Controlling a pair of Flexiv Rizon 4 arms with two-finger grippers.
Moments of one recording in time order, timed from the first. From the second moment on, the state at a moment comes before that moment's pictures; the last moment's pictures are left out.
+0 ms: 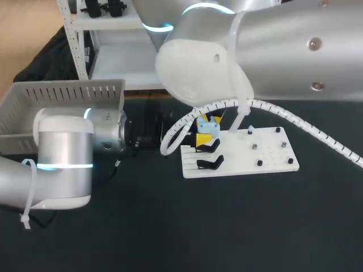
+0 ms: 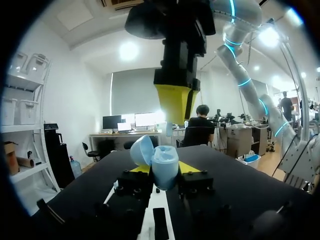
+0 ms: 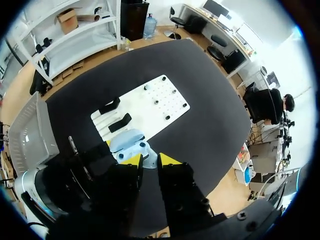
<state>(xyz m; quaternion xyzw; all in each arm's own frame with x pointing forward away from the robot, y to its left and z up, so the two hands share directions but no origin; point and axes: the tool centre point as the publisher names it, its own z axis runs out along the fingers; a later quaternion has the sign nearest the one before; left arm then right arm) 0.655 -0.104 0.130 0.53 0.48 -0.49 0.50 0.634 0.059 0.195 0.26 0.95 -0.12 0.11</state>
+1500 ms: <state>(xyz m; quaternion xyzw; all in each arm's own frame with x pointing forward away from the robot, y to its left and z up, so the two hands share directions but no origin) 0.655 -0.104 0.130 0.53 0.48 -0.49 0.50 0.642 0.066 0.186 0.35 0.93 -0.11 0.09</state>
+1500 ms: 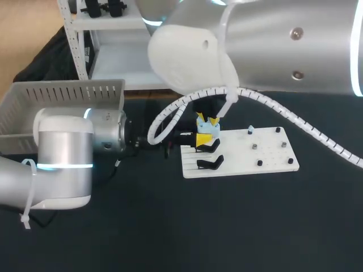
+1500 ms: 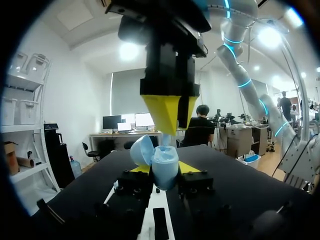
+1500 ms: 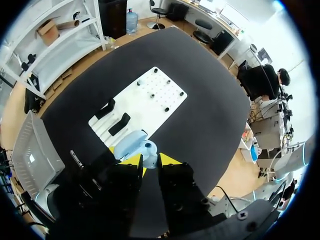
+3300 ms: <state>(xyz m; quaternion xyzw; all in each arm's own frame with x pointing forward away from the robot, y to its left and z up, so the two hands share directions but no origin) 0.655 -0.104 0.130 0.53 0.48 -0.49 0.50 0.647 0.063 0.192 0.38 0.92 -0.10 0.07</state>
